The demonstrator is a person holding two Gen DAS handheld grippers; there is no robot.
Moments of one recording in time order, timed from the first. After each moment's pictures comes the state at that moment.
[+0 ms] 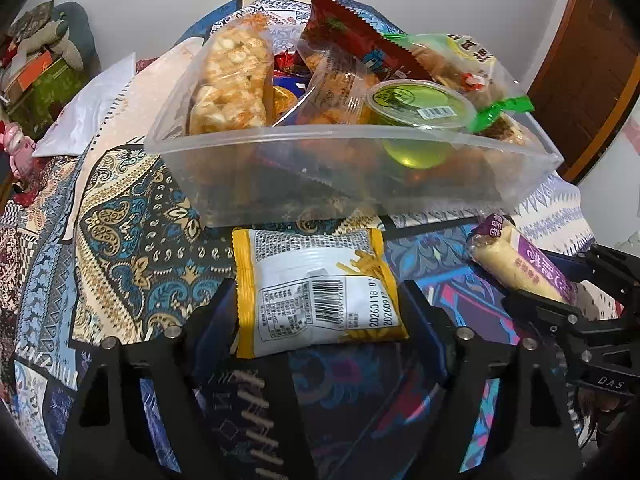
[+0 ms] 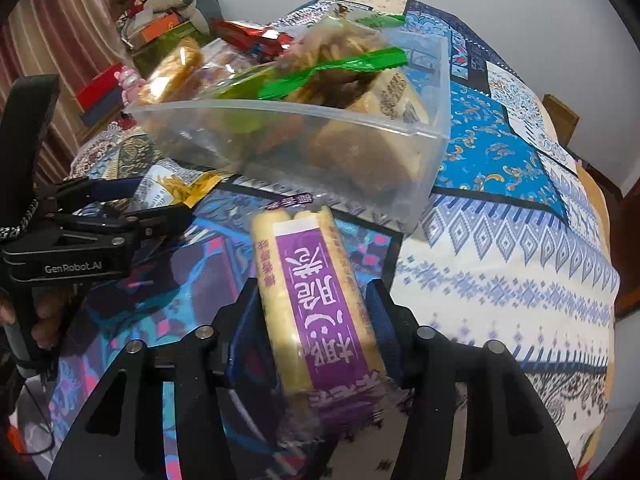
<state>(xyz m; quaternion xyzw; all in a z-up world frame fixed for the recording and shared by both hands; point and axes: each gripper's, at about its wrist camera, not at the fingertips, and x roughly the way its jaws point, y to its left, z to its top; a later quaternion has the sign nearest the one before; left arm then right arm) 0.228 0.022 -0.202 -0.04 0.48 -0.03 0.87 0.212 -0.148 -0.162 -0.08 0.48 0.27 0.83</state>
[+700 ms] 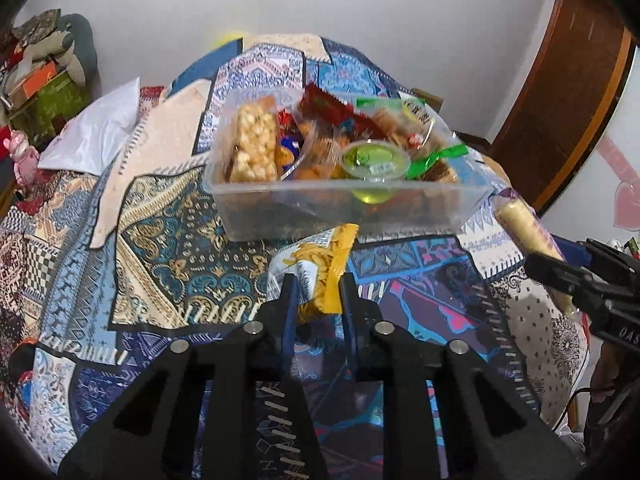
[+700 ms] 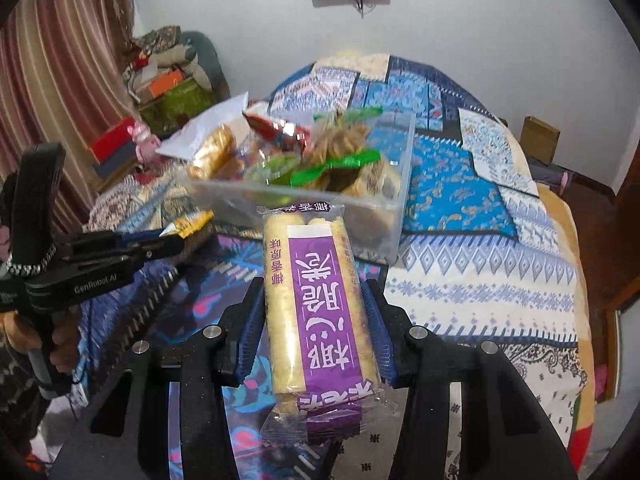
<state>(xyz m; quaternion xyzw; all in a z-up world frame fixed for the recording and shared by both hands) 0.173 0.032 -0.139 -0.06 0.43 -0.06 0.90 0.185 -0.170 -0.099 -0.02 0.41 0.26 0.88</state>
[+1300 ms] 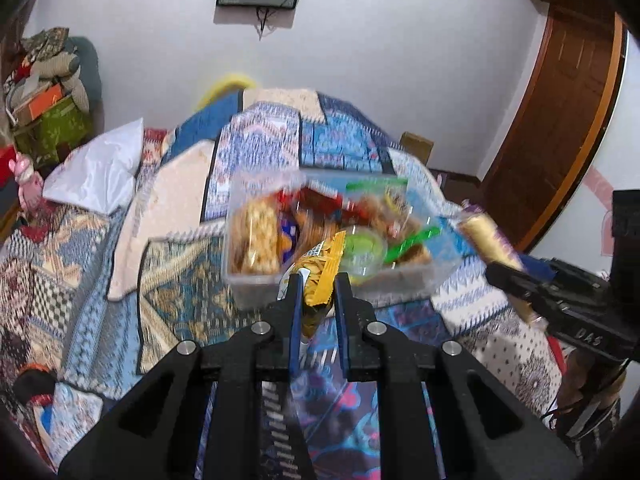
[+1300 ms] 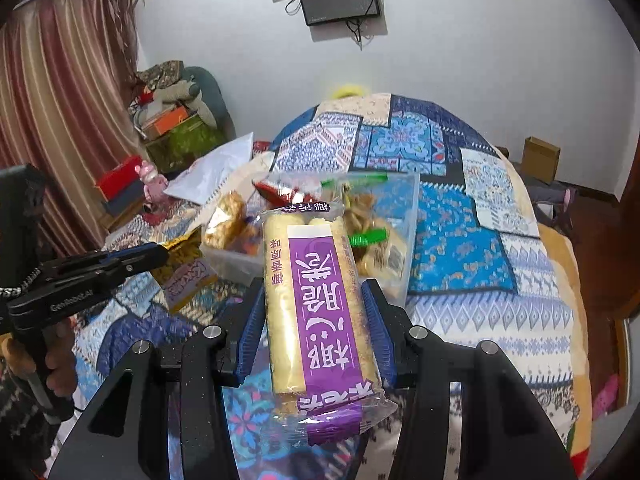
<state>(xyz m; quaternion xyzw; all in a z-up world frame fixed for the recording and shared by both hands) 0.190 0.048 -0.071 -0.08 0.36 -0.06 0.93 0.202 -0.163 -0.064 0.01 0.36 0.27 0.89</state>
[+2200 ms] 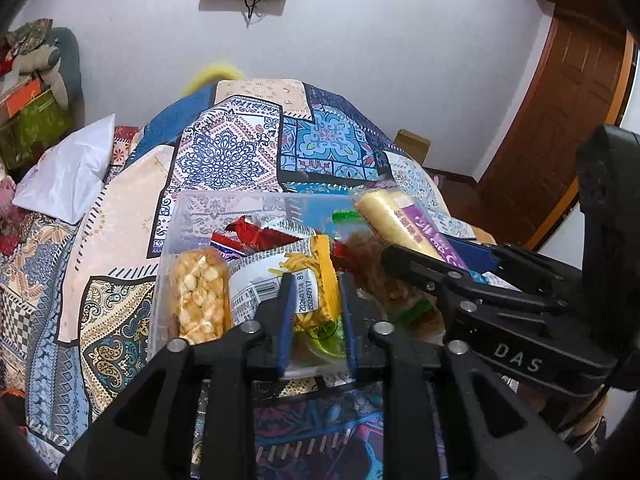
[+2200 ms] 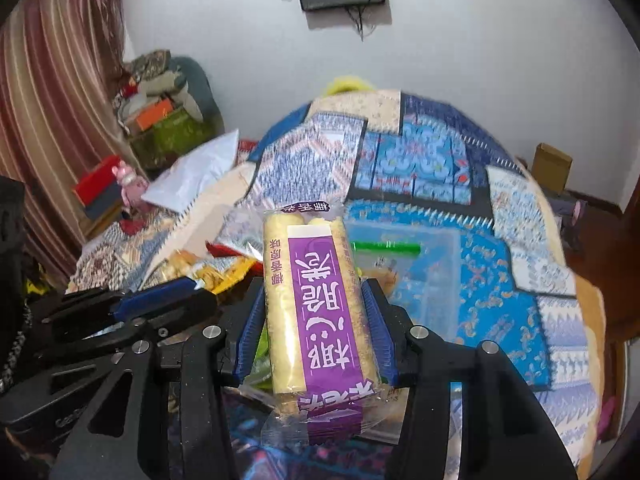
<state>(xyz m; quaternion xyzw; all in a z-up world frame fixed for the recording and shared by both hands) 0.282 0.022 -0.105 -0.09 0.38 -0.08 0.92 0.297 -0.106 -0.079 -0.01 0.38 0.26 0.89</state>
